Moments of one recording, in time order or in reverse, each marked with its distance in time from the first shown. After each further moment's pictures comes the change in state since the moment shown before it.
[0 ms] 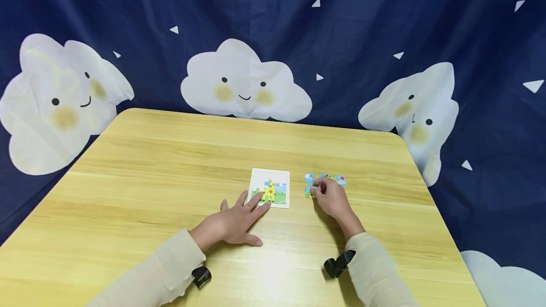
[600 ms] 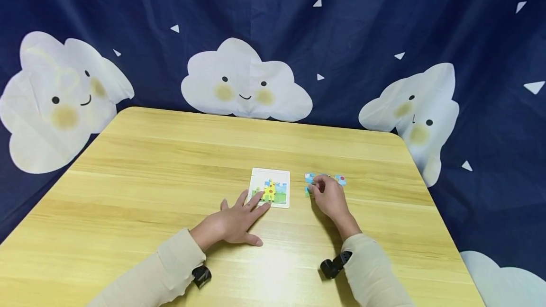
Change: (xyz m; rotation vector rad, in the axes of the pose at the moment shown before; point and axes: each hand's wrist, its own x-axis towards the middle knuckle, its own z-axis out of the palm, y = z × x) left_hand 0.000 -0.002 0.002 -0.004 0.019 0.011; right_hand 0.001 -0.005 0.009 -0.028 0.119 -0.016
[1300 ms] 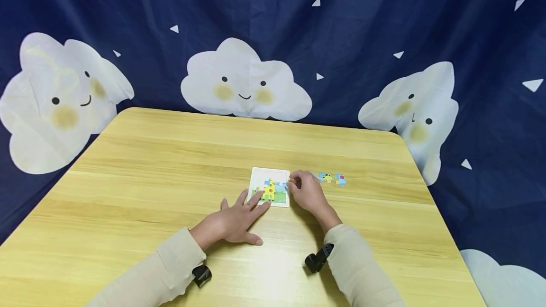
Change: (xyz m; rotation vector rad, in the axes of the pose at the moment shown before) left_hand 0.000 0.000 -0.001 0.002 -0.009 0.000; right_hand 0.011 -0.040 0.028 0.043 -0.074 -0.085
